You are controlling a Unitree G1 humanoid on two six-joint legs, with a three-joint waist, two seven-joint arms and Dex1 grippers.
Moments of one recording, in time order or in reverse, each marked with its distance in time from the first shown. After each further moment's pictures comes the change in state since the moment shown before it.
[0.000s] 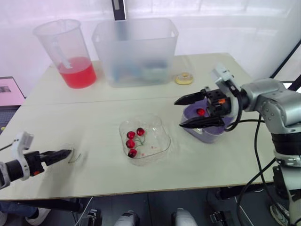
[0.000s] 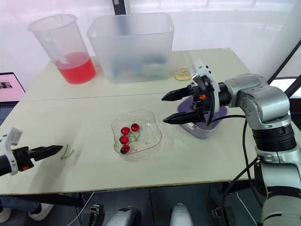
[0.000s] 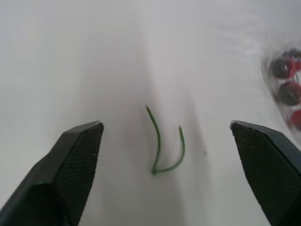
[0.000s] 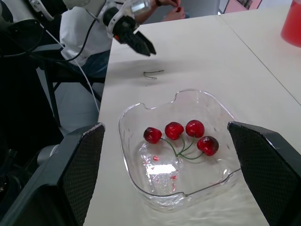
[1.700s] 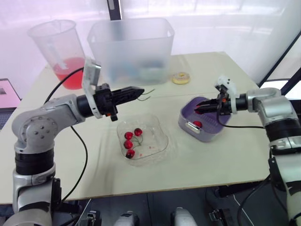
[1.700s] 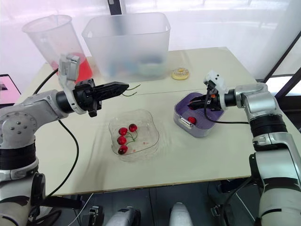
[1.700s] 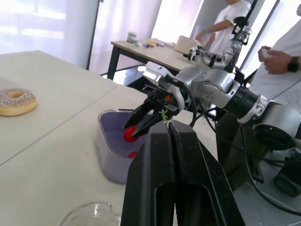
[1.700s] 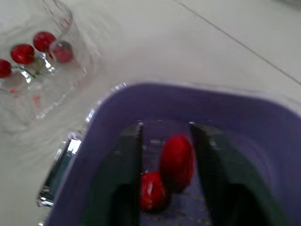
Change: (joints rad) left arm -0.753 -0.358 -0.383 -0.352 -0.247 0.045 0.145; right arm -0.119 0.019 0.113 0.758 -0.405 -0.385 -0.111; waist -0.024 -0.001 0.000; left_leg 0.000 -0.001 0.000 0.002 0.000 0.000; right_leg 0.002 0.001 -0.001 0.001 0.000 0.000
